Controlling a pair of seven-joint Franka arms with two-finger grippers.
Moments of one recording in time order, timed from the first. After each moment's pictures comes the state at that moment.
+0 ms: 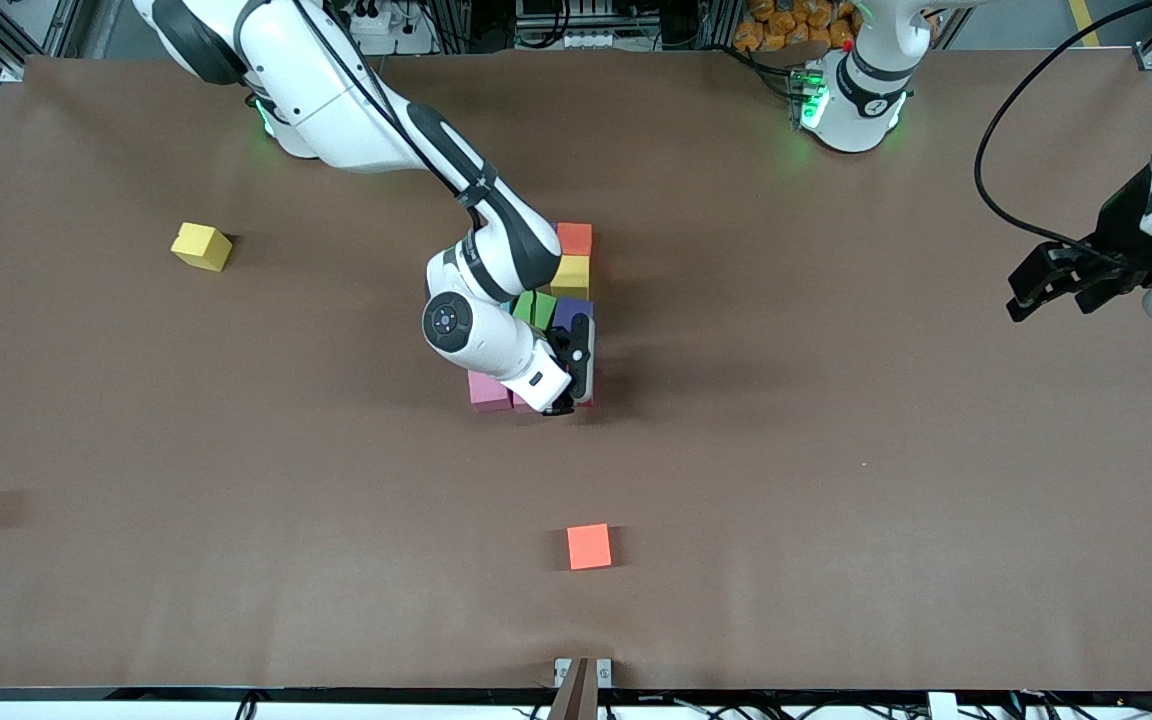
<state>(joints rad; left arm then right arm) 0.02 0.04 -0.13 -1.53 0.00 1.70 -0.25 0.59 0.80 0.12 -1.55 0.51 2.50 -1.23</state>
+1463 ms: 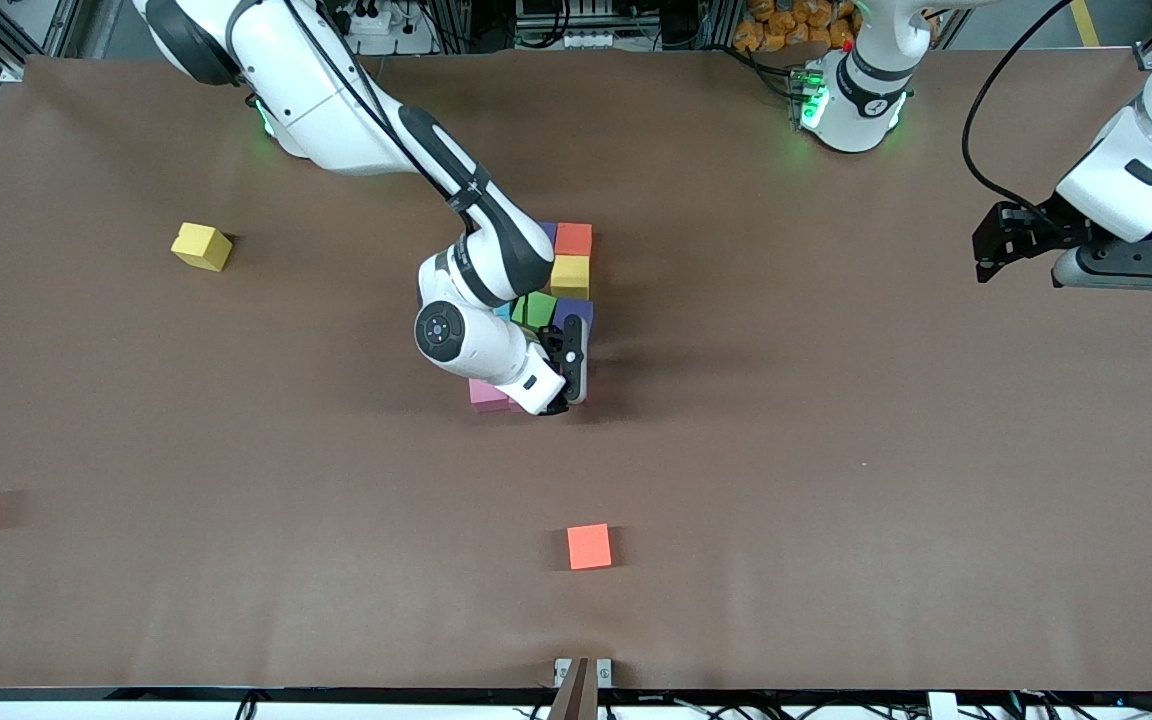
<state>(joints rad) -0.02 0.03 -0.17 -1.53 0.06 1.60 -0.08 0.57 0.80 0.12 -1.55 0.52 2.45 -1.26</state>
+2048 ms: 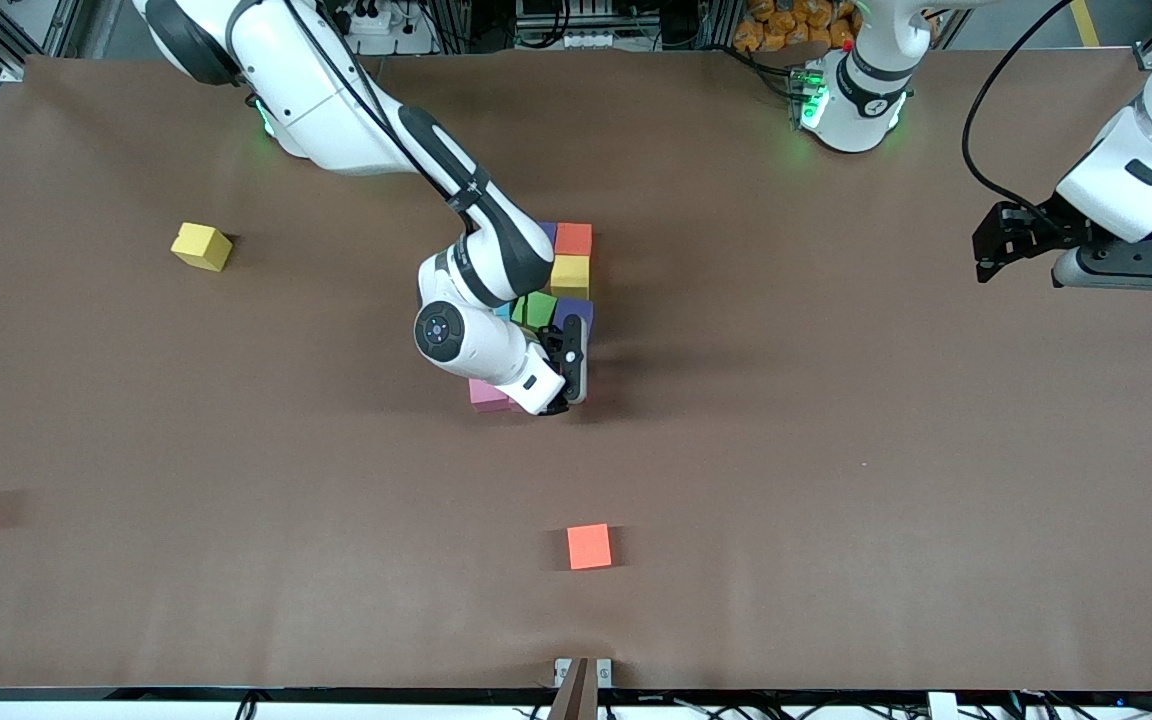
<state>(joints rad) -0.02 0.03 -0.17 -1.53 0.06 1.60 -0.08 0.57 0.80 0.12 -1.55 0.52 2.45 -1.27</state>
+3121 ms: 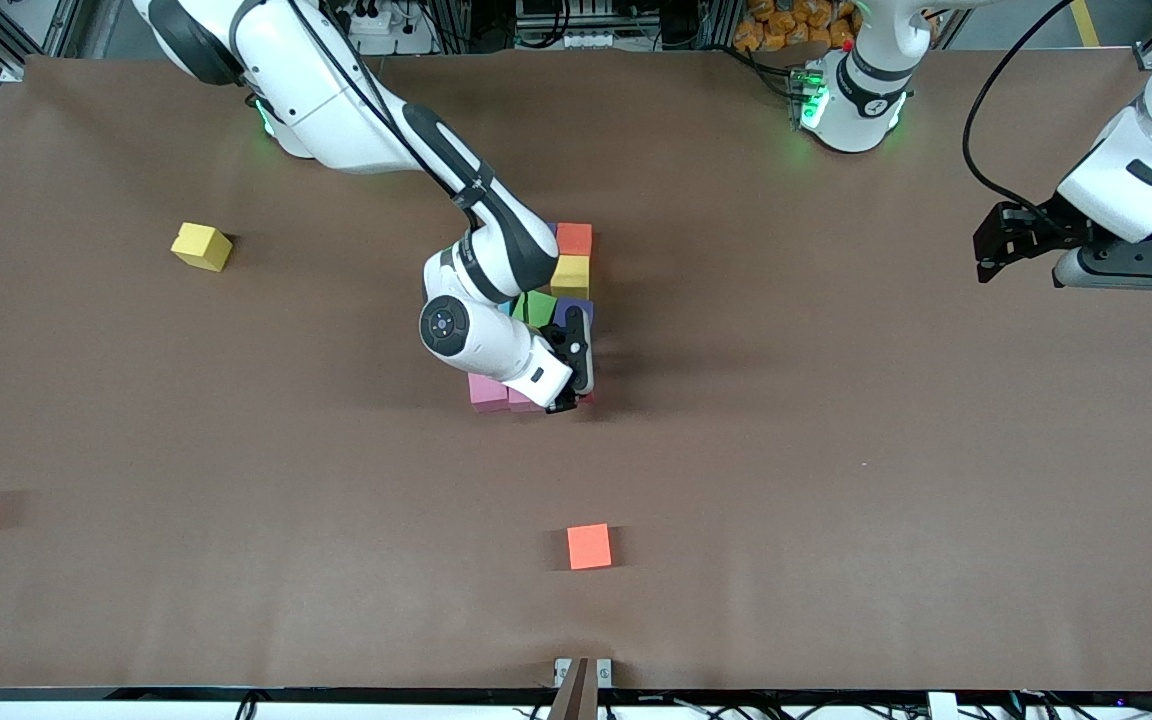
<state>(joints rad) -0.02 0.03 -0.17 -1.53 0.06 1.60 -0.08 0.57 0.80 0.13 -1.56 0.52 2.48 -1.36</state>
